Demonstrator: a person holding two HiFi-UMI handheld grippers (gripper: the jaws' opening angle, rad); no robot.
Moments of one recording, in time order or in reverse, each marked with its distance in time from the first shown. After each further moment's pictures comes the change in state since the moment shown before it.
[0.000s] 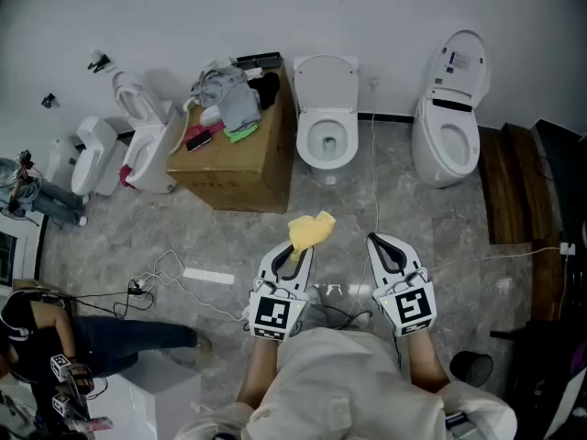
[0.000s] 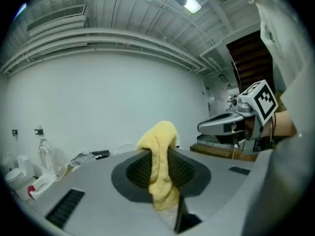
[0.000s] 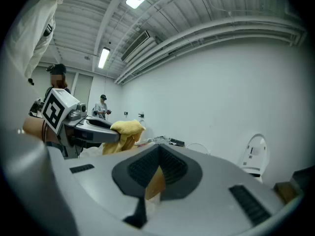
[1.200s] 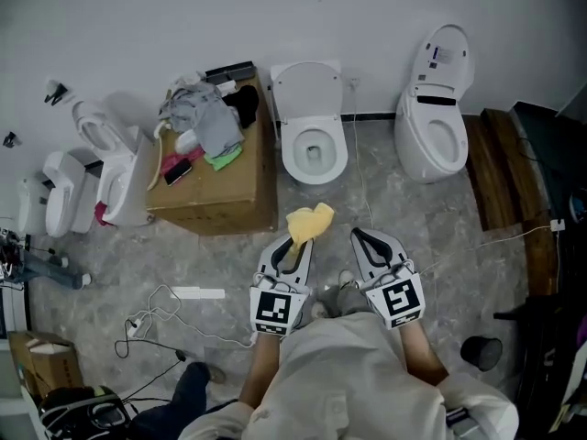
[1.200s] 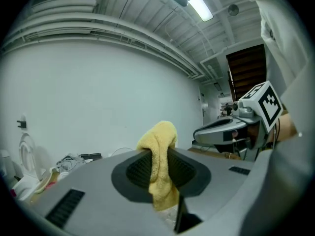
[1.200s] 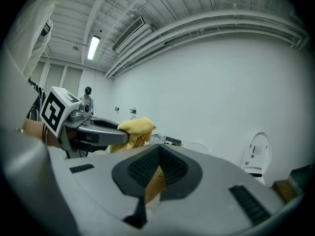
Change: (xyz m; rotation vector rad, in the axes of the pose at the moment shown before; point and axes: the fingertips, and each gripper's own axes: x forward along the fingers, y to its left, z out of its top) left arm 0.088 0.136 -0.008 -0.035 -0.039 -0.117; right arm 0.166 0.003 0.009 0.016 0.038 -0.081
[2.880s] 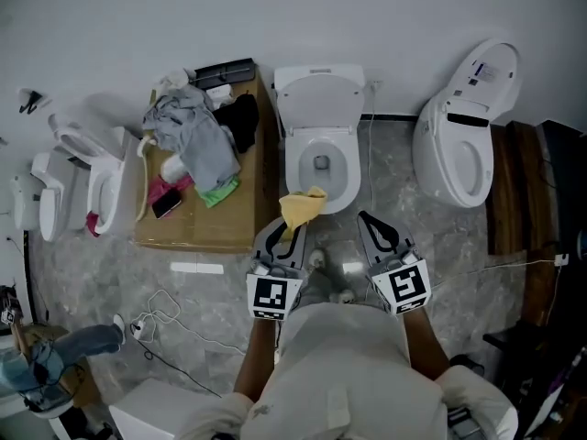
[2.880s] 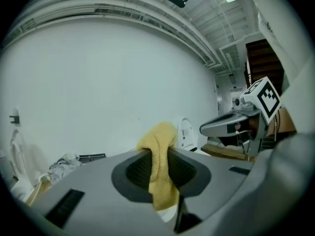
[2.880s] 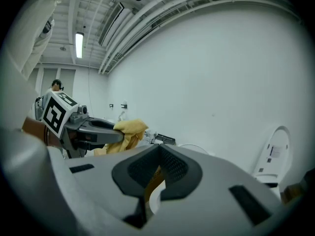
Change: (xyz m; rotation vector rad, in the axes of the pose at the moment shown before) left arm 0.256 0.191 -0.019 -0.038 0.084 0.082; right arm 0.266 -0.190 -0.011 0.033 0.069 0.053
